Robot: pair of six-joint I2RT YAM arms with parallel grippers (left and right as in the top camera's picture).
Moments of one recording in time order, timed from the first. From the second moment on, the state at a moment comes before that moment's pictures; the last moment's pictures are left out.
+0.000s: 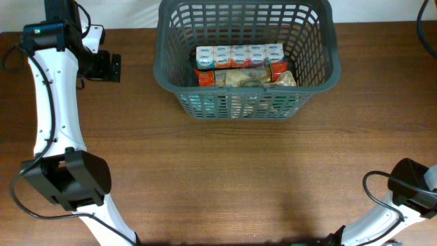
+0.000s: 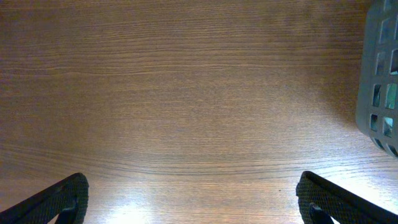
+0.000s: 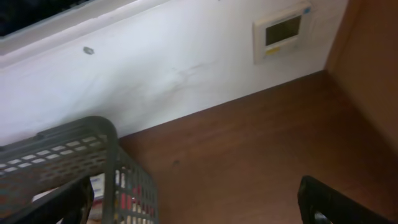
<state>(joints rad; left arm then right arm) 0.16 2.05 2.19 -1.37 -0.03 0.21 -0.52 2.01 2.86 -1.45 -0.39 0.03</state>
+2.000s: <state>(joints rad) 0.16 2.05 2.19 -1.37 -0.03 0.21 -0.14 0.43 0.77 -0.53 -0.05 0.03</state>
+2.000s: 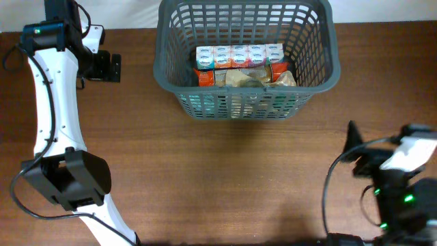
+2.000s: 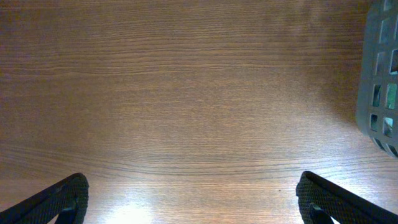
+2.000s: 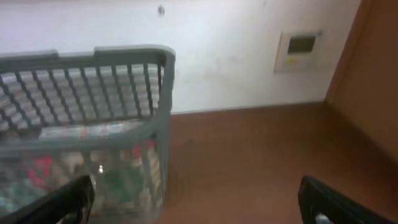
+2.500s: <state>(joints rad) 0.16 2.05 2.19 -1.37 -0.03 0.21 -0.11 0.02 0.28 -0.44 -0.04 0.03</state>
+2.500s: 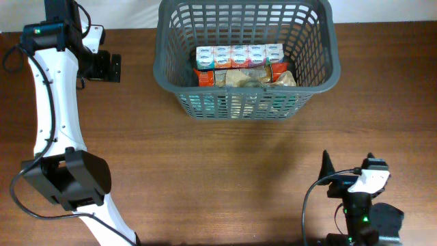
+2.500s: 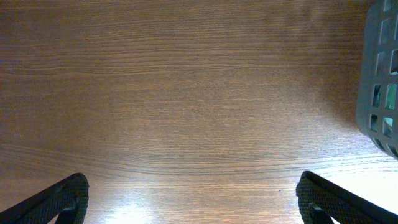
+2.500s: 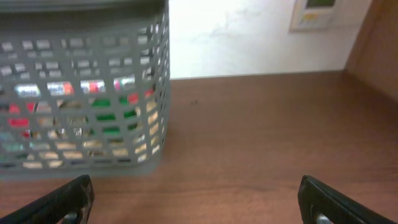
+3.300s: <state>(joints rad) 0.16 2.05 2.19 -1.37 -0.03 0.21 -0.08 0.02 0.13 -0.43 -0.04 0.03</state>
